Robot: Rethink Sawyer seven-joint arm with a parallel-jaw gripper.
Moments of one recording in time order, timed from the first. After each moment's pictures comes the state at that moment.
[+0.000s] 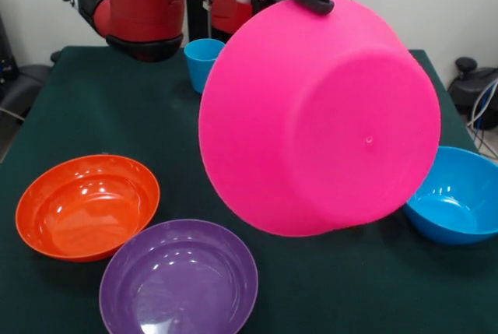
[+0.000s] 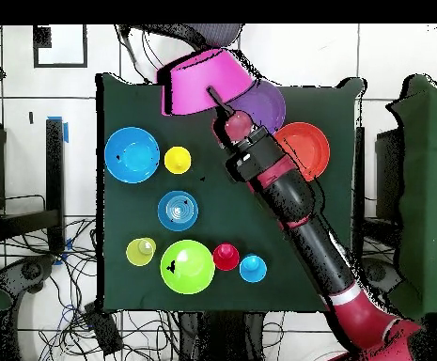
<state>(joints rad) -1.32 0.34 1.50 1.85 -0.44 0.10 1.66</state>
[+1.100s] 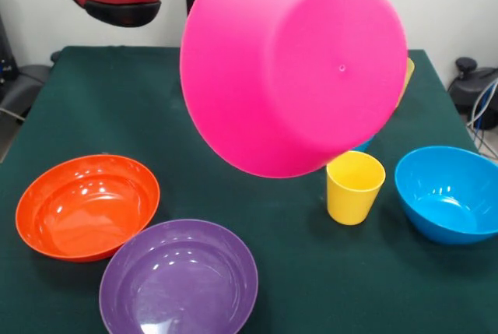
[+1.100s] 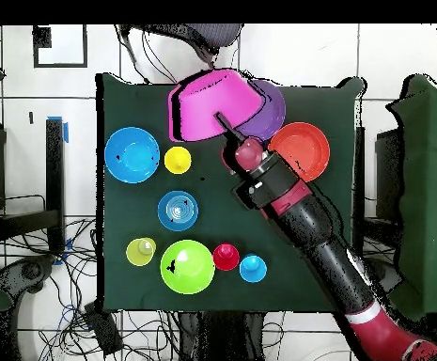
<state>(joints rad) -1.42 0.29 1.48 1.97 -0.44 0.12 1.66</state>
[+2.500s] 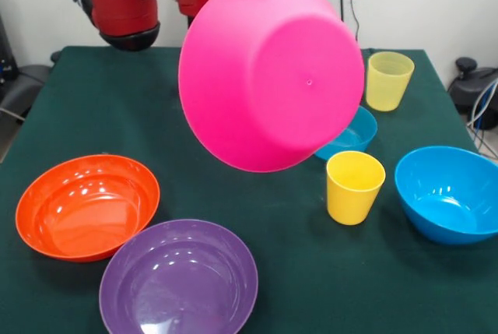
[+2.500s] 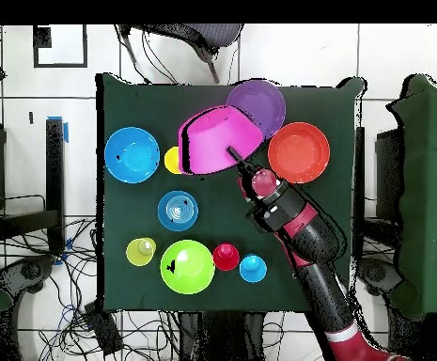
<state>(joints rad) -1.60 0.53 1.37 1.97 -0.48 0.33 1.66</state>
